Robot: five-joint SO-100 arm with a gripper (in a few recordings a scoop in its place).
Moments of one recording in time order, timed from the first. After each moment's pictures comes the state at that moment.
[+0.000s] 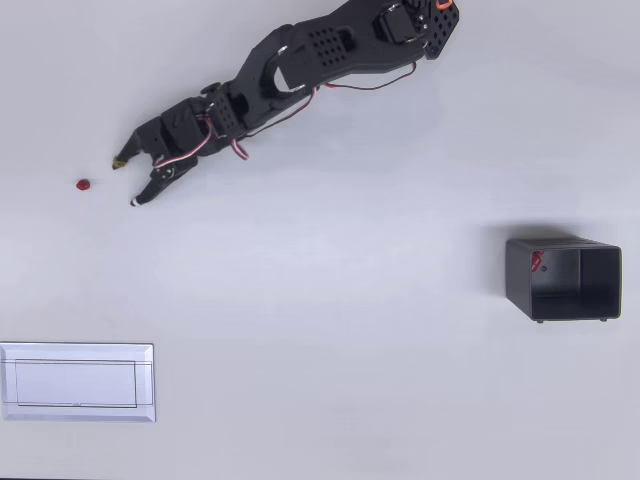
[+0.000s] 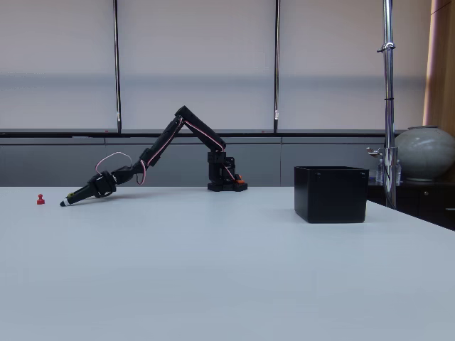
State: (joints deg) arm 64.3 139.7 92.7 -27.4 0.4
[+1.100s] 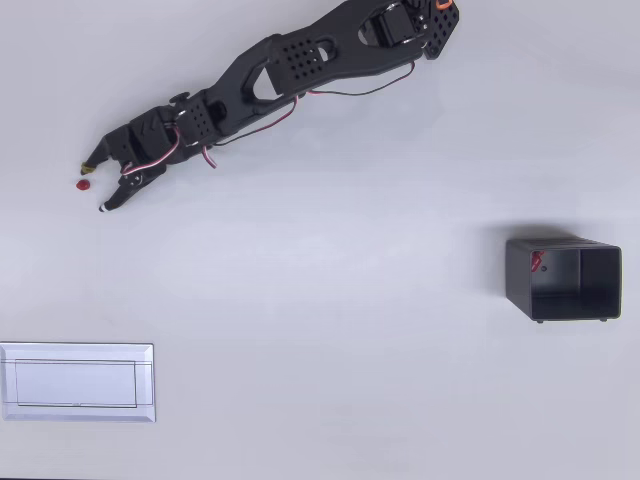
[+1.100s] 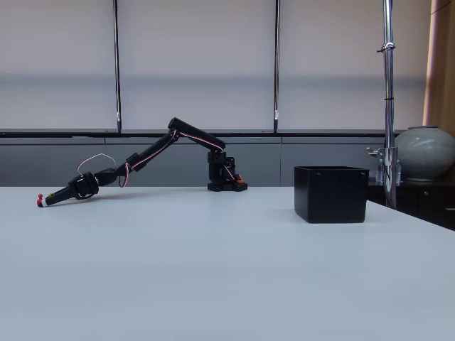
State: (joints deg) arm 65.6 155.3 120.9 -17.1 1.1
